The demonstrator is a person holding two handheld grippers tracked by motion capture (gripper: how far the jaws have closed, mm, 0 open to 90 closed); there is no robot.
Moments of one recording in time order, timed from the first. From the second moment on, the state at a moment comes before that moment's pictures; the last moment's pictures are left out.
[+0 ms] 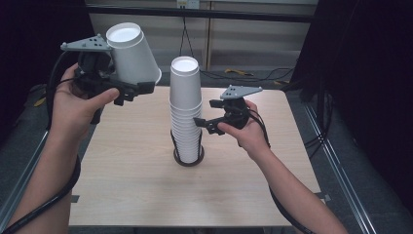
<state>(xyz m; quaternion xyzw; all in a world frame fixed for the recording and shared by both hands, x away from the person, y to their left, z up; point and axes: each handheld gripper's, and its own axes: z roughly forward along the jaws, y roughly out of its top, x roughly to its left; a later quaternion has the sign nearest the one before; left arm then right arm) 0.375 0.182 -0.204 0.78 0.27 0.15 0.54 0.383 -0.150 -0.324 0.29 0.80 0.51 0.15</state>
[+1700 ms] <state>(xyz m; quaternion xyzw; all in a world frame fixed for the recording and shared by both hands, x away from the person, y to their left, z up) 0.331 0.202 -0.307 0.86 0.27 0.12 0.42 0.352 -0.198 -0.362 0.25 0.82 0.51 0.12</state>
